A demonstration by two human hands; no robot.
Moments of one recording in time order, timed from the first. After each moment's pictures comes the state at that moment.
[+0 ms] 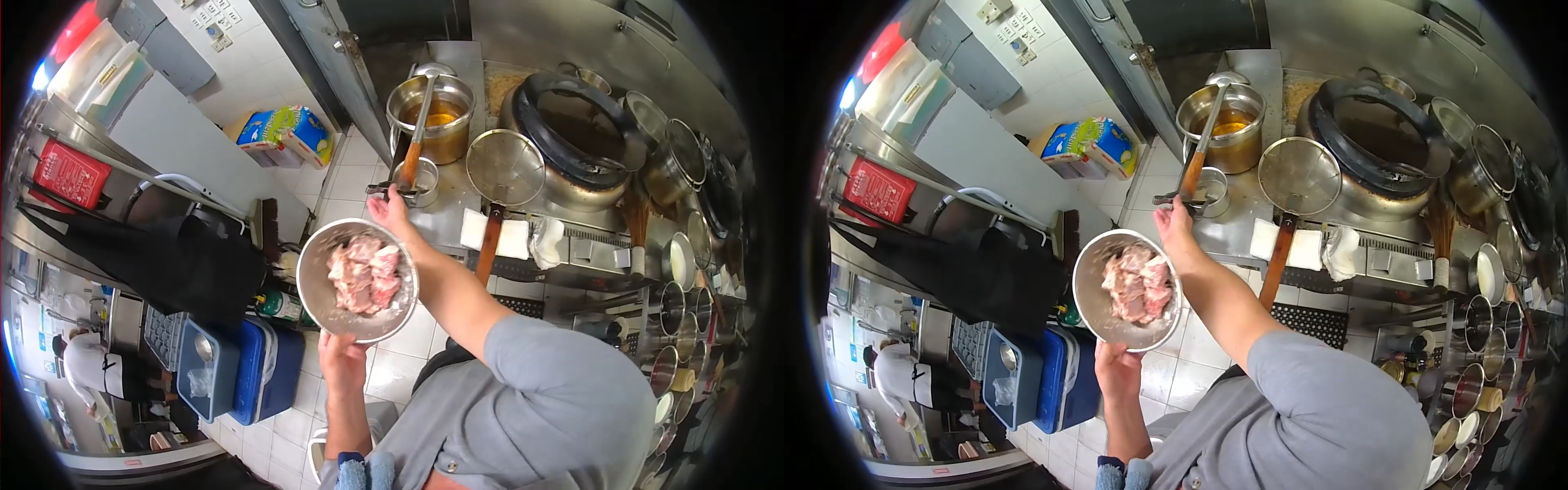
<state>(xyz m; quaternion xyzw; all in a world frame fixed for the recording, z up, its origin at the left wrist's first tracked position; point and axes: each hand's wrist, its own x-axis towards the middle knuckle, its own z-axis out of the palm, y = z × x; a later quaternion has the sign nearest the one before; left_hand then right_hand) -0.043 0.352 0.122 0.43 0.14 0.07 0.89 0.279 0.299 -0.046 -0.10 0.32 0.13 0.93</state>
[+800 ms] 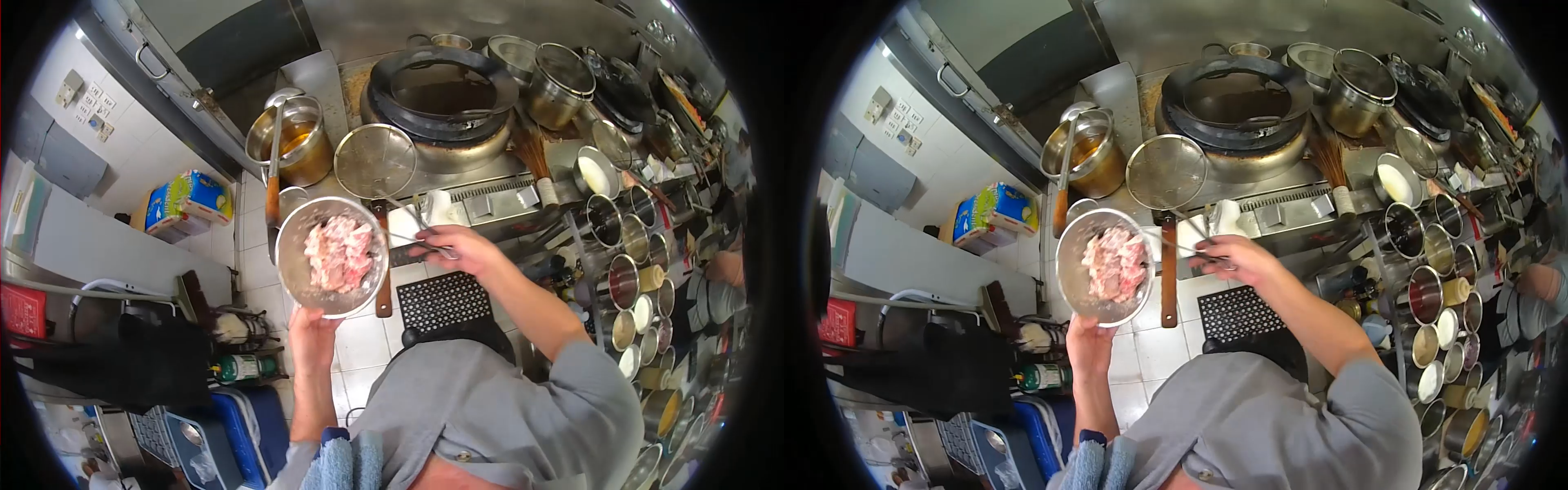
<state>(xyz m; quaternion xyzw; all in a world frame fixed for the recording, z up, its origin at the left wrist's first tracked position) 0.028 0.262 0.105 0.44 0.08 -0.15 0.88 0.036 -0.053 0.061 -0.49 0.16 0.21 0.83</state>
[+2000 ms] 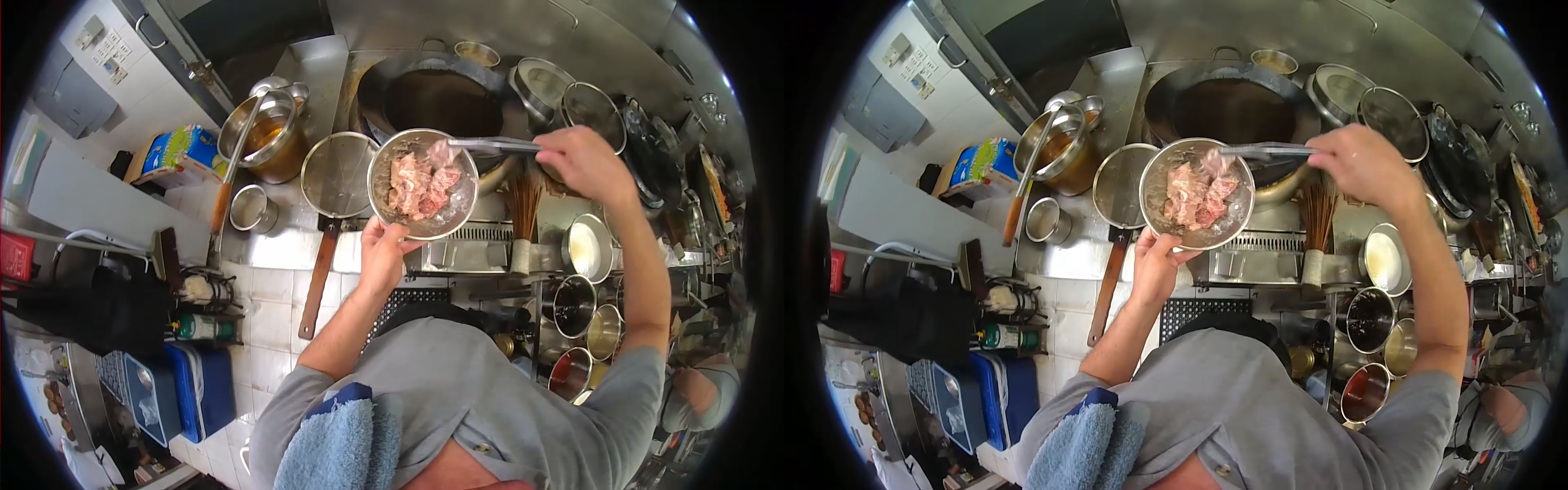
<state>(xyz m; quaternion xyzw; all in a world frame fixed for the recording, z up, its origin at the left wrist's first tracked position) 0.122 -0.056 0.080 0.43 0.01 -0.14 0.89 0.120 -0.346 0.271 -0.97 -0.20 -0.08 0.10</state>
